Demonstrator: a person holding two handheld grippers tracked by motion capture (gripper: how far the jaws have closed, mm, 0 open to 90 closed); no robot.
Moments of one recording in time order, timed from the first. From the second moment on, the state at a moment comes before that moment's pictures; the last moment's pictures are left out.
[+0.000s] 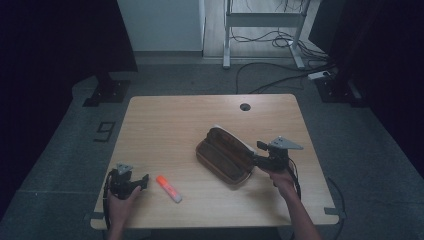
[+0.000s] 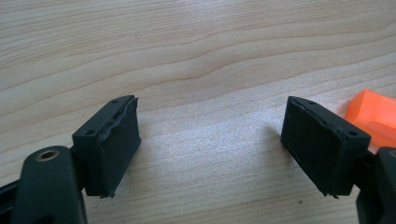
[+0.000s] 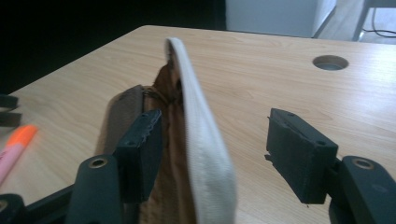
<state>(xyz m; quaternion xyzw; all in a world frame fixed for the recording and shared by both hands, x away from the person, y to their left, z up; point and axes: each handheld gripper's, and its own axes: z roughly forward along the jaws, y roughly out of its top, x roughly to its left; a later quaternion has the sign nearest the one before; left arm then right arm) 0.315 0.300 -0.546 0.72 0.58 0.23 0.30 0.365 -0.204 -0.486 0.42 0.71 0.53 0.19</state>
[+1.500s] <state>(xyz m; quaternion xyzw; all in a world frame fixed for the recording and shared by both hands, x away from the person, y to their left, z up) 0.315 0.300 -0.546 0.72 0.58 0.23 0.30 0.331 -0.088 -0.499 0.31 0.79 0.51 0.12</state>
